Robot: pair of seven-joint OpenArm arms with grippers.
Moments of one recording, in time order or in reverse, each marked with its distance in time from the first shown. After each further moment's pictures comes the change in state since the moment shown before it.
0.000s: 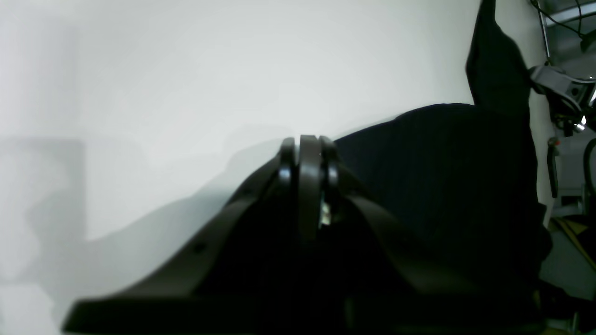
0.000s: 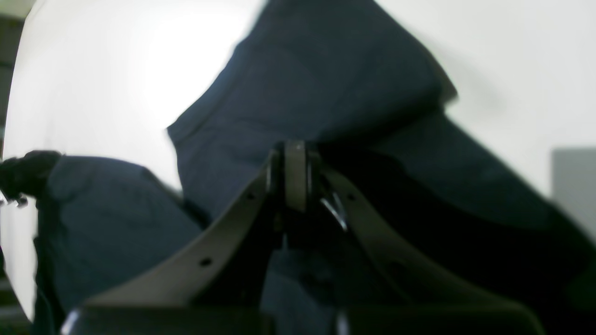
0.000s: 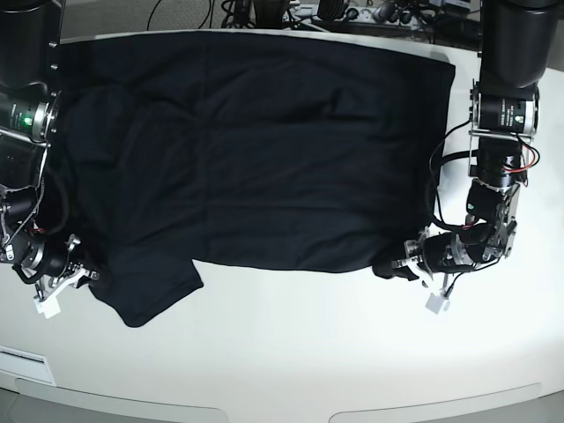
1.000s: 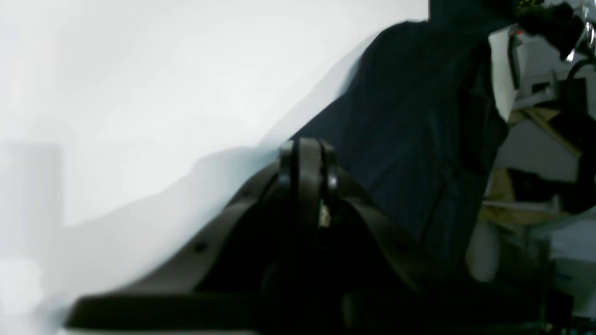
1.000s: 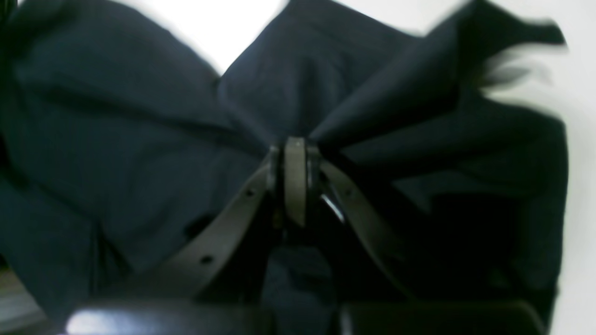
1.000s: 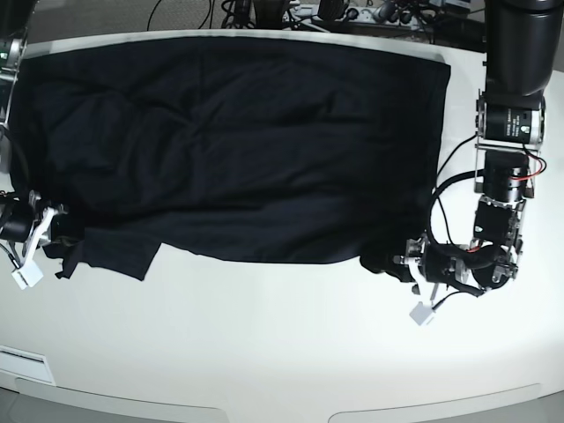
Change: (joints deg) left arm -5.1 -2.2 0.6 8.5 -11.9 -6.8 22.7; right arm -21.8 12.4 -0.4 37.5 14.3 1.1 -15.8
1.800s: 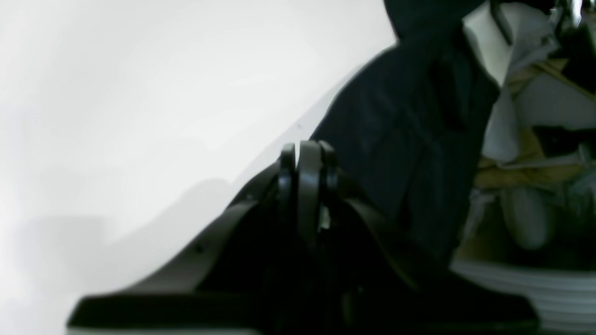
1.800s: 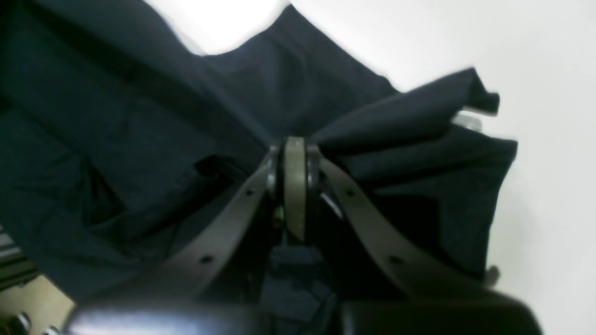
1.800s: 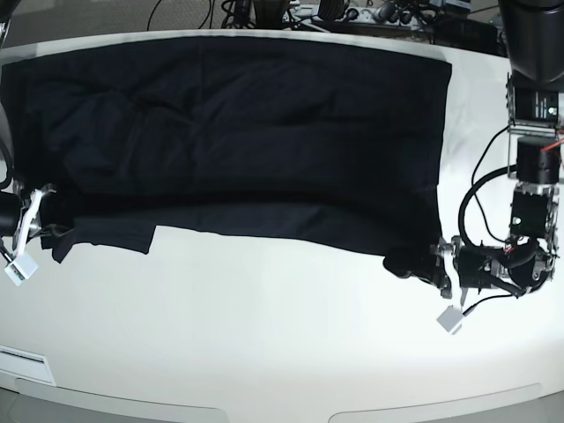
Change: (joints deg) left arm 6.0 -9.6 0.1 22.8 -10.6 0.0 7.0; right arm -4.1 5.6 0.0 11.2 4.1 0.0 -5.2
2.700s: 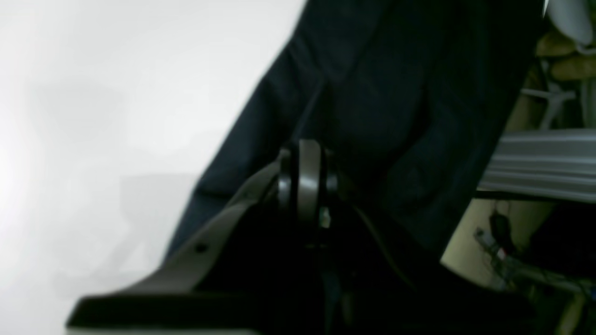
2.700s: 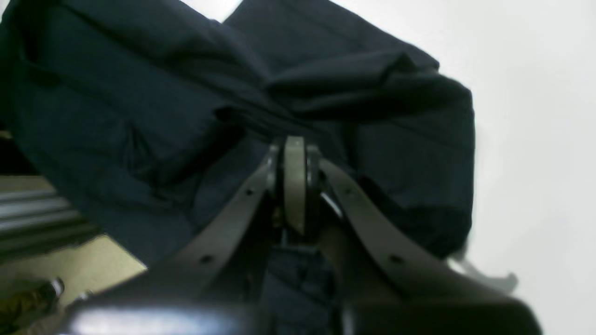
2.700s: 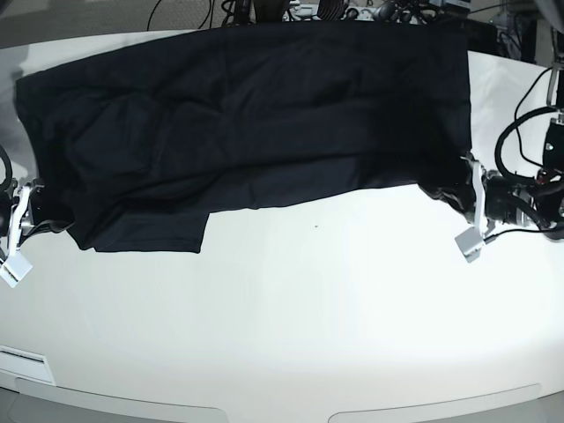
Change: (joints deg) left arm 18.3 -15.0 0.2 22.4 -0.4 0.0 0.1; right arm 0.1 2.3 0.0 1.1 13.5 -1.7 -6.0
